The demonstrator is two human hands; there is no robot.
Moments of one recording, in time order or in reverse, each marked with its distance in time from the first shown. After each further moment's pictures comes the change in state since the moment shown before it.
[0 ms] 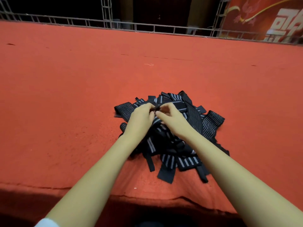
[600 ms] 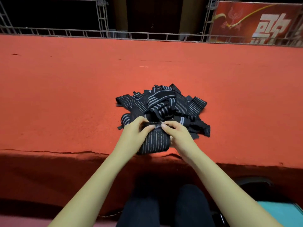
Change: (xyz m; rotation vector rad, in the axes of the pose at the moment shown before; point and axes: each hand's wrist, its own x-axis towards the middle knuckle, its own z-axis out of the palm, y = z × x) left_hand -0.173 0.047 -0.051 -0.244 -0.028 -0.005; right_hand -0.191 -0.002 0.014 0.510 0.041 0.144
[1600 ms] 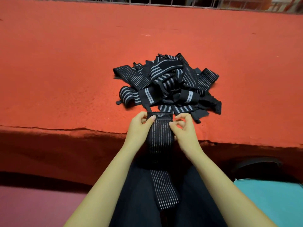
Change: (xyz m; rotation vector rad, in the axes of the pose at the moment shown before) left_hand -0.022 -0.068 0.068 -0.408 -0.028 -0.376; right_hand 0.008 0.100 -0.012 -0.114 0.212 -0.105
